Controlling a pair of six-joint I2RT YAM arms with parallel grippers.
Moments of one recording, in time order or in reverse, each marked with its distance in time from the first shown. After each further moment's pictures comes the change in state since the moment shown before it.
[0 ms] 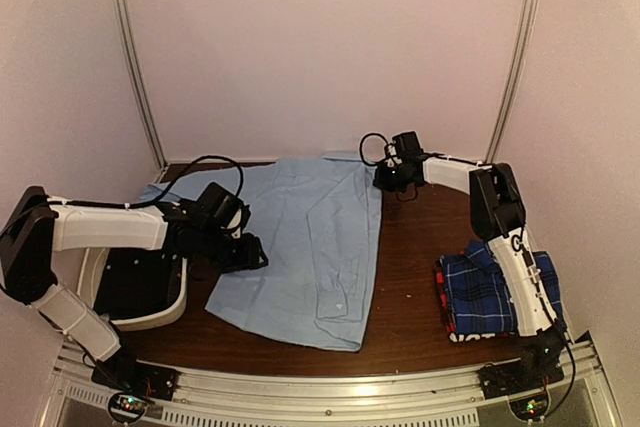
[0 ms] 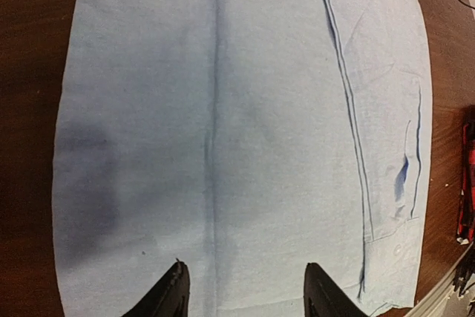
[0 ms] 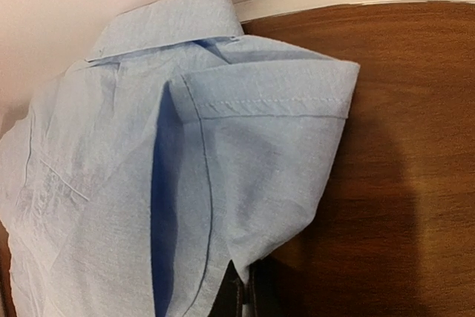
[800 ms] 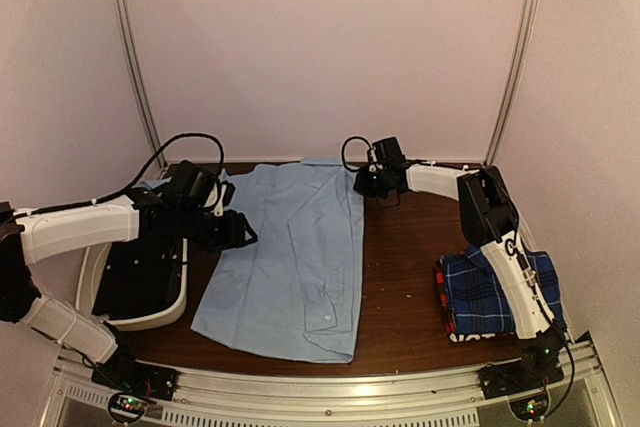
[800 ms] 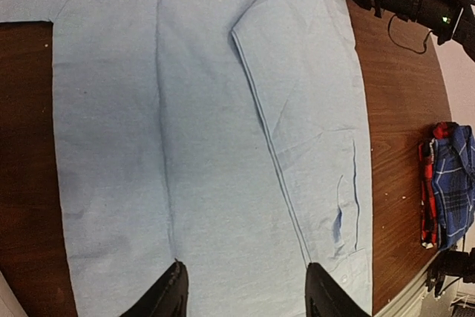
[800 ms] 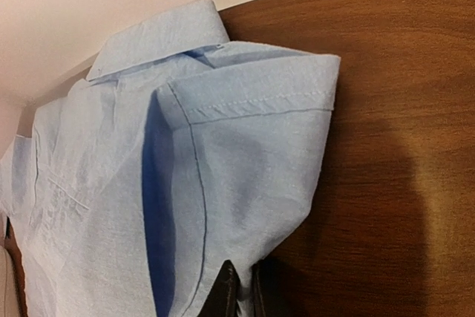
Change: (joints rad) left arm 0.082 -0.149 0.051 -0.064 0.061 0.063; right arm 0.101 -0.003 -0.032 0.075 0.027 0.104
